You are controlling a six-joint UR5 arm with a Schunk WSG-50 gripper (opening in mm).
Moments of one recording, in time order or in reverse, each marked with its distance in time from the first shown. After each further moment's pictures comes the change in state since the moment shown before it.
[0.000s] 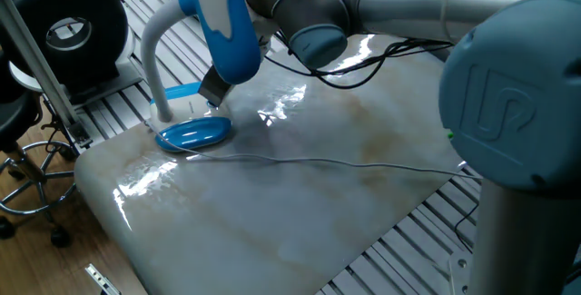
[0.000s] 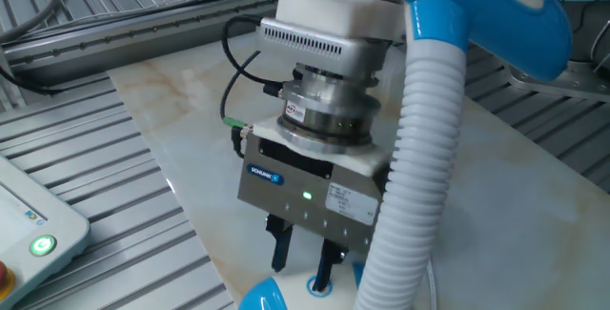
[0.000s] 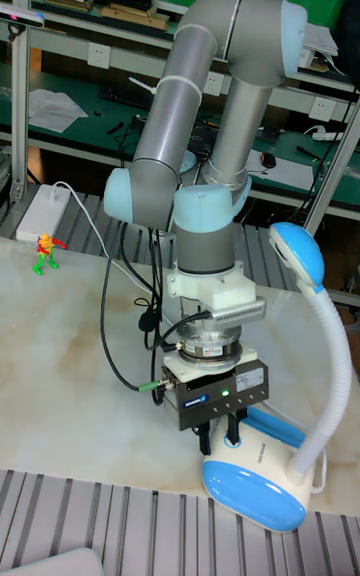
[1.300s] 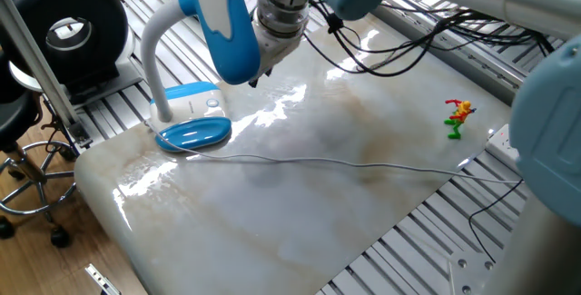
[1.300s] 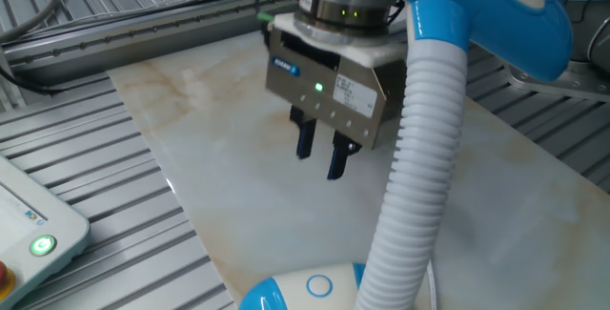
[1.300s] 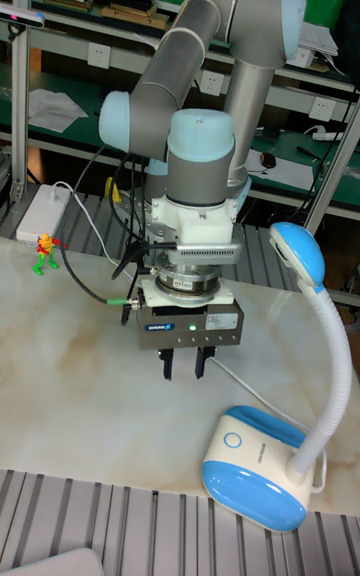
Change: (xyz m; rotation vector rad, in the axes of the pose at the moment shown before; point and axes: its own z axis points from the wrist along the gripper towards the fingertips) arm 0.059 -0.019 -0.099 0.094 0.202 0.316
